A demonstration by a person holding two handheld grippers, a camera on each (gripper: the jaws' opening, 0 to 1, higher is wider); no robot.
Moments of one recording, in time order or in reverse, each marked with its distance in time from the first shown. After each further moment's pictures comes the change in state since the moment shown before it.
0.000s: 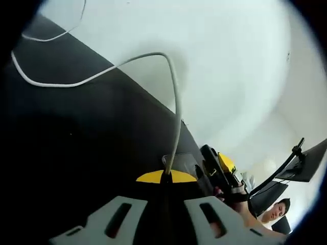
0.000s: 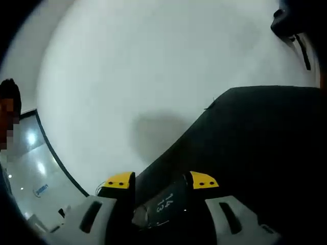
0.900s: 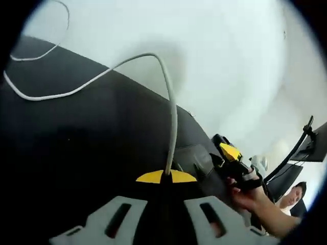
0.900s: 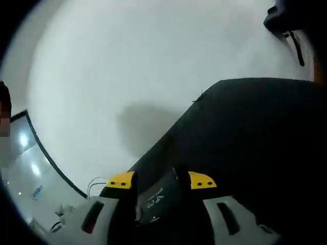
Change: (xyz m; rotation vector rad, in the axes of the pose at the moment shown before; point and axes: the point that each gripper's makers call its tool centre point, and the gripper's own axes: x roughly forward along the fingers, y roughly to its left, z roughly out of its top) left arm 0.009 0.008 -0.007 0.182 0.034 0.095; right arm 0.004 -0.007 -0.021 0.017 0.109 -0.080
